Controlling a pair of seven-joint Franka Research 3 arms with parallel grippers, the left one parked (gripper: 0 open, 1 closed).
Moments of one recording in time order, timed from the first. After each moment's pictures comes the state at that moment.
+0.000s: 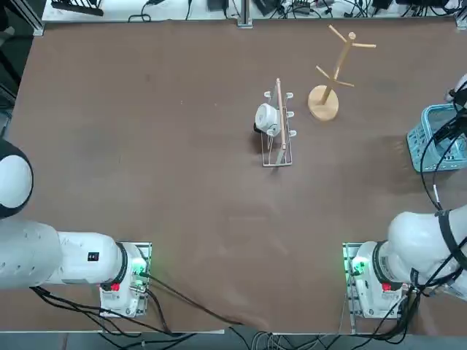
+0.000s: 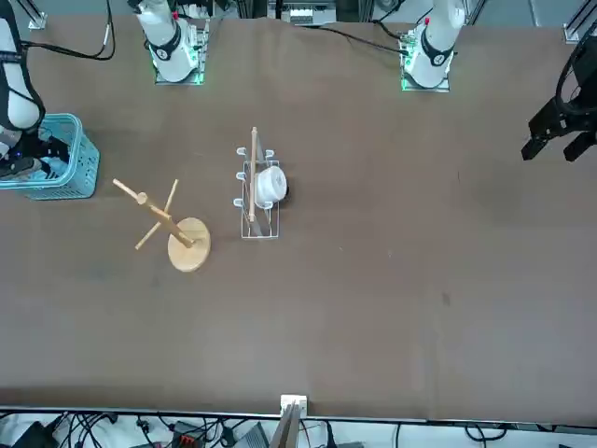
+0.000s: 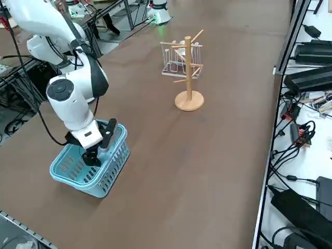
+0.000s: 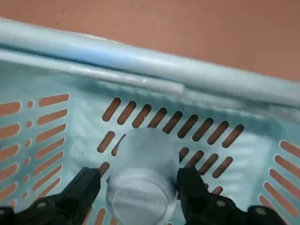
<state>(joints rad) -0.53 0.26 -0.18 -2.26 0.00 2.45 -0.97</state>
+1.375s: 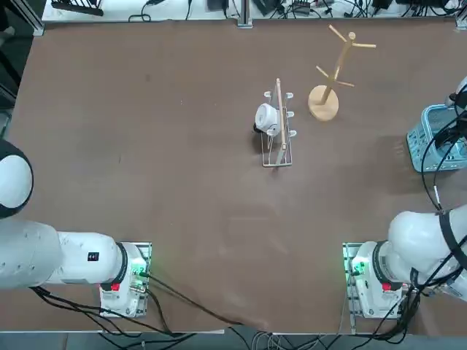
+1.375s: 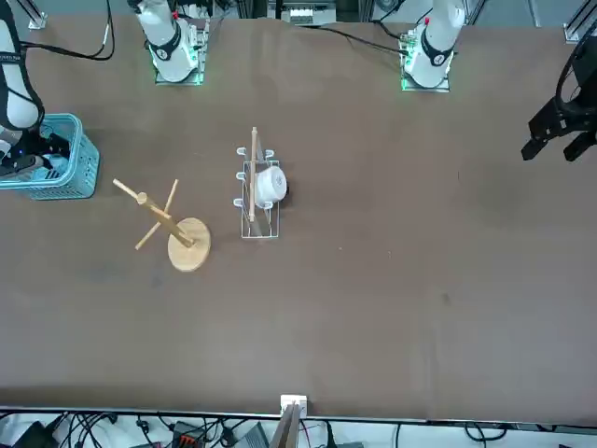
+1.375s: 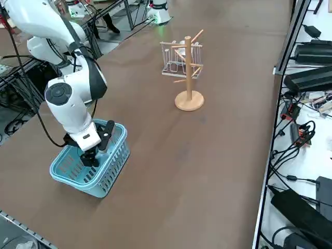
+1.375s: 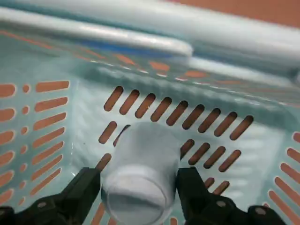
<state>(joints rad) -0.54 0.27 -0.18 -2.26 0.00 2.43 -0.99</state>
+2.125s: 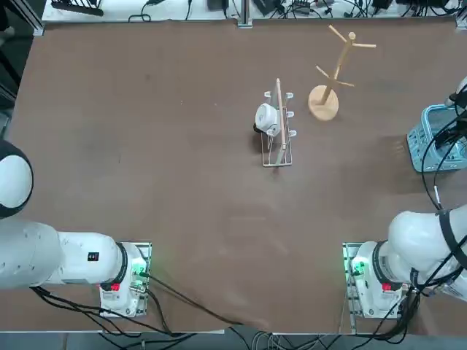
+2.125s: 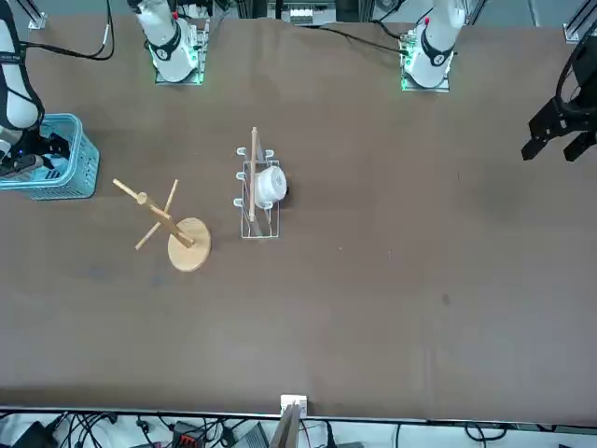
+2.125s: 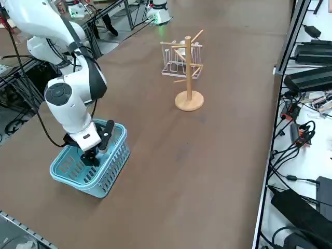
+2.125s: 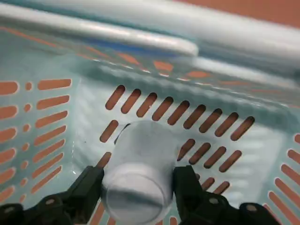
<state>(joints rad) -0.54 0.27 -0.18 -2.26 0.00 2.42 -1.00</state>
